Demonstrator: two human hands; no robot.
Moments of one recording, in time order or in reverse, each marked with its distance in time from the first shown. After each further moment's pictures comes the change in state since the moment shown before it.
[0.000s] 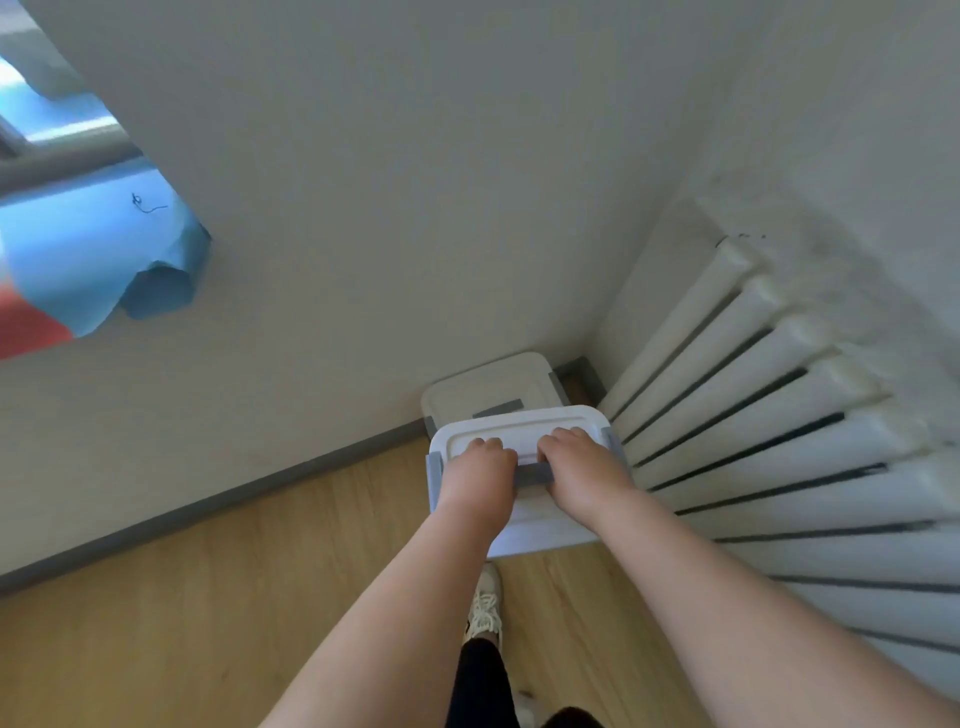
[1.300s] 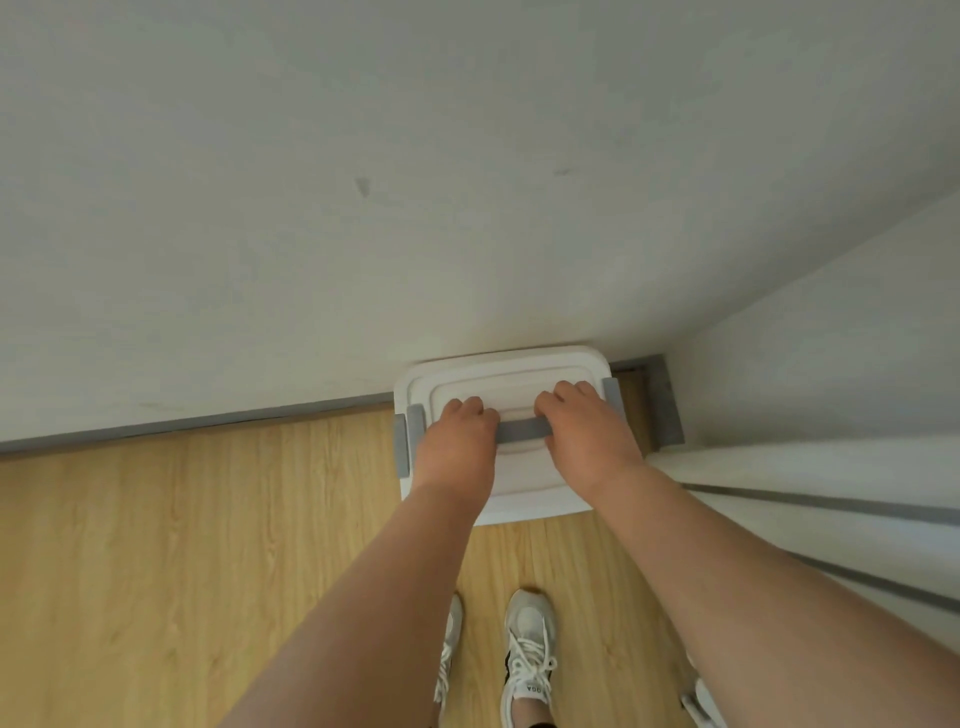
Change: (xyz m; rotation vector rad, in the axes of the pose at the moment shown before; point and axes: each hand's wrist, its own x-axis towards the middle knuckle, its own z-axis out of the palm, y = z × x) left_hand 0.278 -0.094 0.159 -0.169 0.082 -0.298; right_hand 0.313 0.109 0.131 -0.092 -0.130 -0.244
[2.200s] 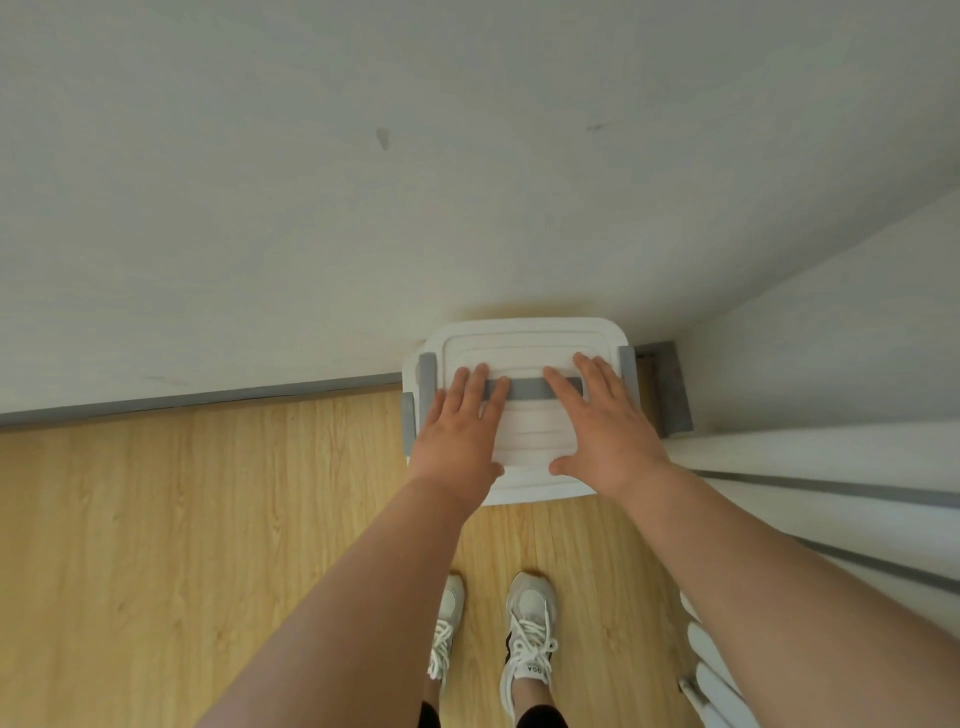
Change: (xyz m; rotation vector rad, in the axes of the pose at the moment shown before) left_hand -0.020 -0.014 0.016 0.096 -0.088 0.073; right_hand -0.012 0.016 0.022 -0.003 -0.107 0.073
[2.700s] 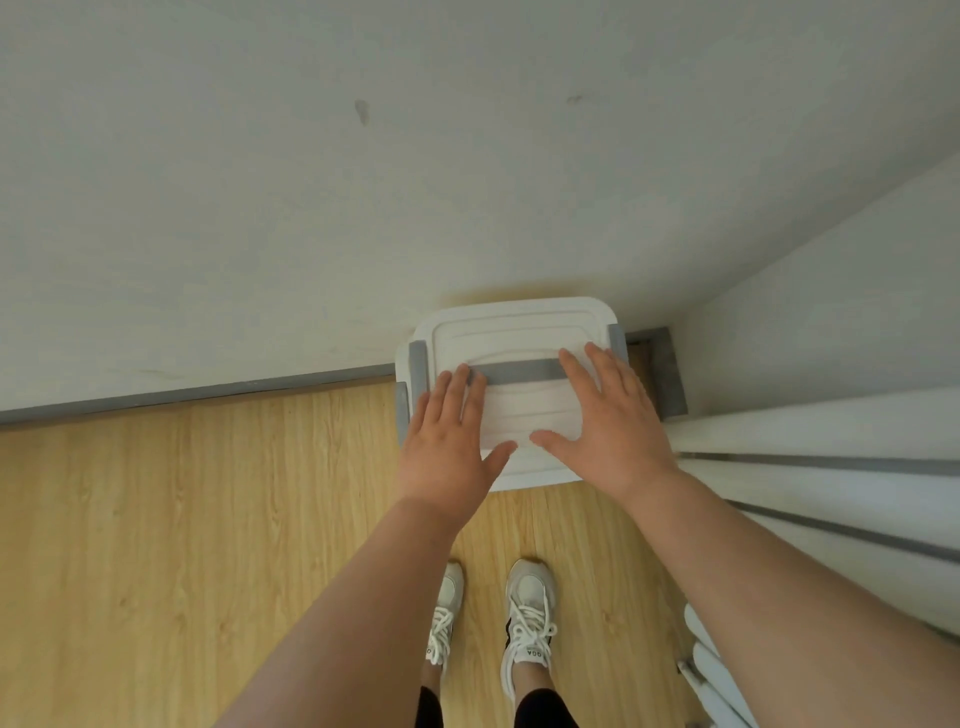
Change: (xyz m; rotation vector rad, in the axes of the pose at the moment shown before) left_hand -0.022 0.002 0.017 -0.101 0.167 -0.070; right_hand -0.016 0.005 0.012 0.070 0.212 0.043
